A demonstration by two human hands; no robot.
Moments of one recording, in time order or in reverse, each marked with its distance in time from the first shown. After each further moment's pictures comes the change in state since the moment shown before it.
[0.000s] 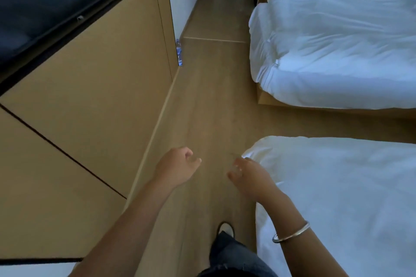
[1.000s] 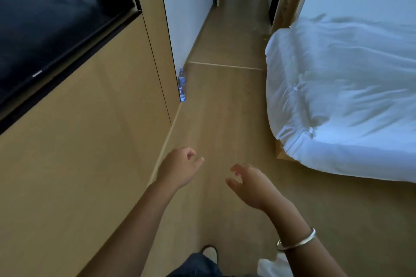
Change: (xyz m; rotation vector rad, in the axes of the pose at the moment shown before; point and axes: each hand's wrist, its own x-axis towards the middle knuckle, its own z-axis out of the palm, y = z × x) left_hand 0.522 0.115 -0.105 -0.086 0.080 -0.038; right_hand 0.506 -0.053 -0.193 -0.006 -0.076 -0.113
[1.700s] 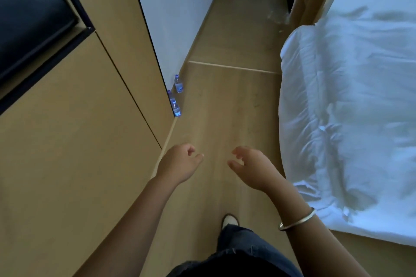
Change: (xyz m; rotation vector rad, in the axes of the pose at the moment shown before) left_hand 0.378 0.114 0.013 -0.017 -0.053 -0.102; right_hand 0.385 0.056 -0.173 -0.002 -0.001 -0.034
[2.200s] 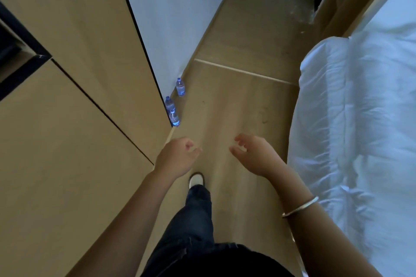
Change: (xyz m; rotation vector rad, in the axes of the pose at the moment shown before) left_hand 0.237 0.056 -0.030 -0.071 -0.011 -0.081; right_hand 0.257 0.000 -0.099 -0.034 -0.088 -0.021
